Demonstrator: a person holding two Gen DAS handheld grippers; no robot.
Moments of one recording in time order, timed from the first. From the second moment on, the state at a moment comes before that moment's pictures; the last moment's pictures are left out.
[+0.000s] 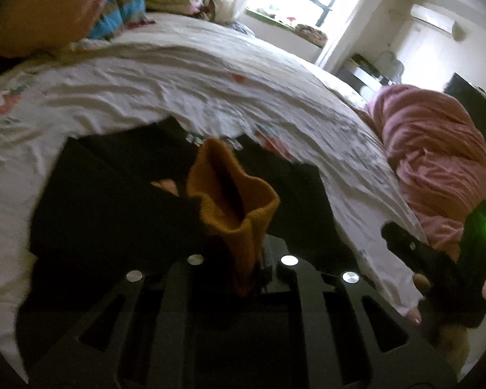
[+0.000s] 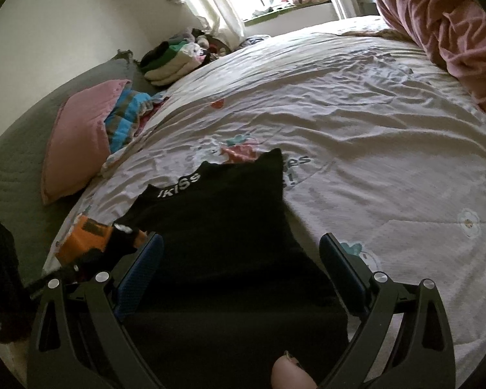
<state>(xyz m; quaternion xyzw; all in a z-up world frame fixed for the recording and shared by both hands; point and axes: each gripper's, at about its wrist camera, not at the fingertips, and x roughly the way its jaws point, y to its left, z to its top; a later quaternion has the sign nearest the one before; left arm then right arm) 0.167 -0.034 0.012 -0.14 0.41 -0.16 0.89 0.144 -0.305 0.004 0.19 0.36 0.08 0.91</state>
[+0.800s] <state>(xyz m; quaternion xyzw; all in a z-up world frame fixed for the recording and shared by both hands) 0.144 0.074 0.033 -0.20 0.36 -0.02 0.91 0.154 -0.224 -0.056 0.11 0.49 0.17 0.85</state>
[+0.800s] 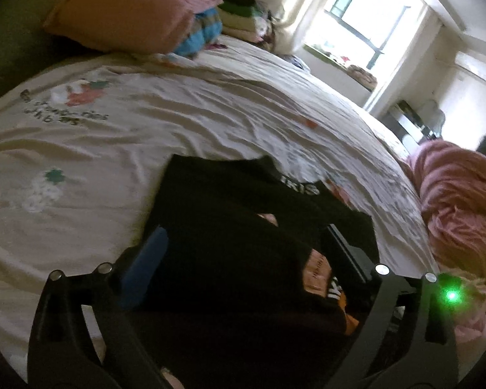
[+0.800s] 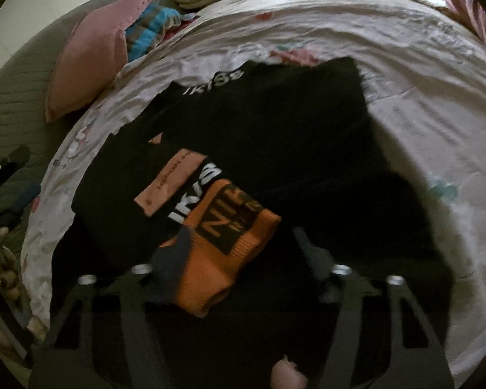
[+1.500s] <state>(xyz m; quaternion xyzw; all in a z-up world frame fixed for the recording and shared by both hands) 0.132 0.110 0.039 -0.20 0.33 0.04 0.92 0.177 -0.197 0.079 -0.07 0.27 0.24 0.93</state>
